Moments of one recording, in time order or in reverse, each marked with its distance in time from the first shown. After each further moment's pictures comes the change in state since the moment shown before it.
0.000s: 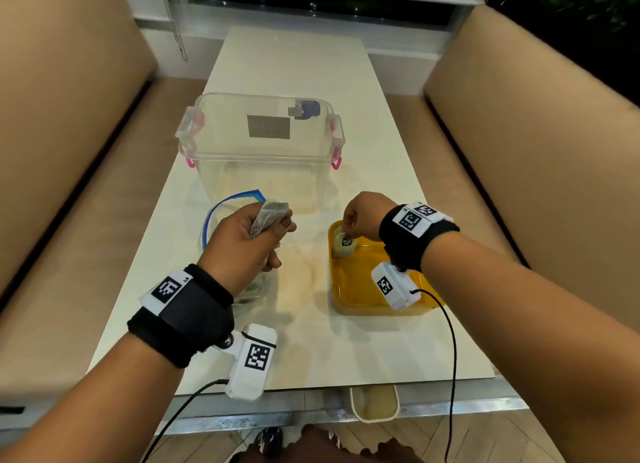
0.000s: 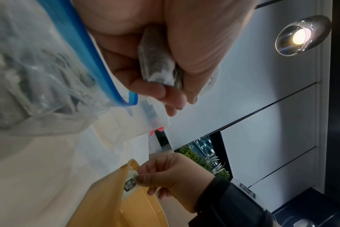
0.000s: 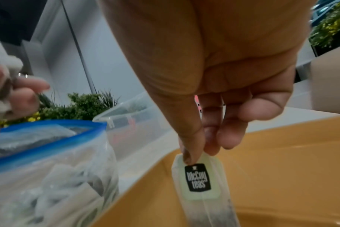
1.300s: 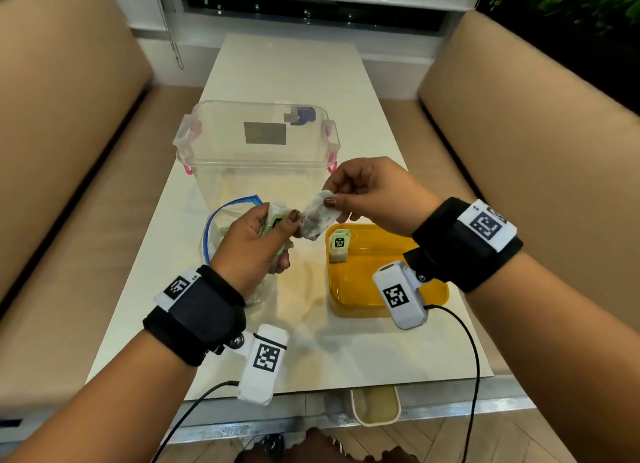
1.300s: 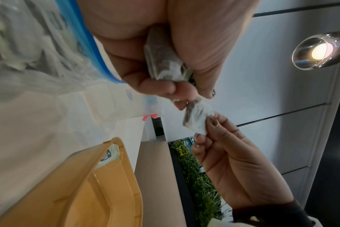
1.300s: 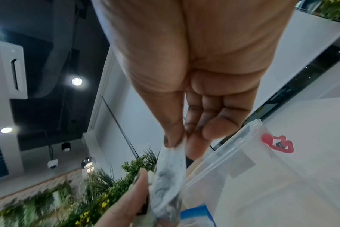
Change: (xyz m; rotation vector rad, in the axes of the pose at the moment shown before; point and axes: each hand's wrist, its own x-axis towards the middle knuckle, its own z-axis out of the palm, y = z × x) left_hand -0.001 0.010 0.017 -0.180 -0.034 0.008; right_hand -0.075 -0.029 -0.051 0.697 0.223 -0.338
